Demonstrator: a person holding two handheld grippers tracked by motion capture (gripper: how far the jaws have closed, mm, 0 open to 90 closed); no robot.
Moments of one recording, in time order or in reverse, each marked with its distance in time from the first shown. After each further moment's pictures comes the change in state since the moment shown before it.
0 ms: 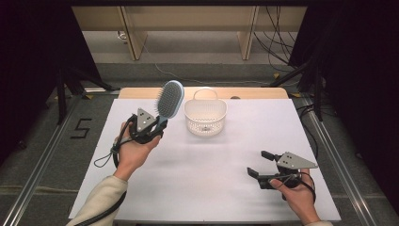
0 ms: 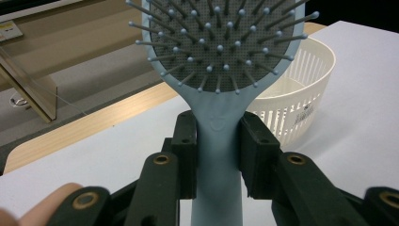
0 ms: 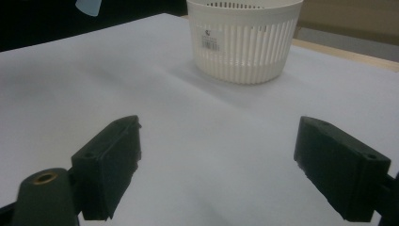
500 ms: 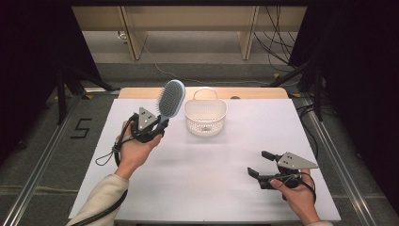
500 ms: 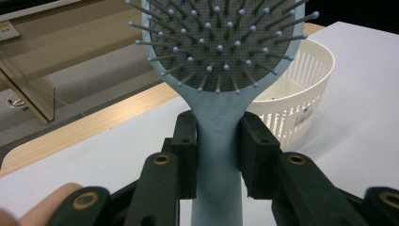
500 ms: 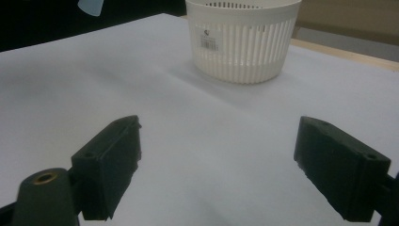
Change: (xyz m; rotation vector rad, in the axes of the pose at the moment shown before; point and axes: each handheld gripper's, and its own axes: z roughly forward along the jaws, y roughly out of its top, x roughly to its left) left arm 0.000 0.002 0.004 0.000 -0.007 0.001; right arm 0.000 -0.001 -0.001 -0.001 -0.004 -0.001
